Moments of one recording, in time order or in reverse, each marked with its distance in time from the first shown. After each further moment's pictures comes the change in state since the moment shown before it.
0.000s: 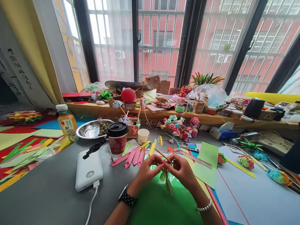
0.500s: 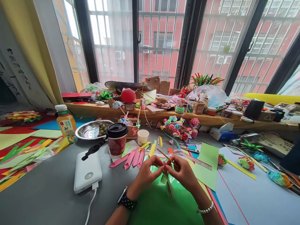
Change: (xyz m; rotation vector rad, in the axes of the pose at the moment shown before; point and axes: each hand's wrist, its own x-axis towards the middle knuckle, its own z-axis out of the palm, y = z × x) left_hand -0.002 0.005 0.001 0.102 -0.022 0.055; right_hand 0.000 -0.004 -0.004 -0.080 -0.018 -0.013
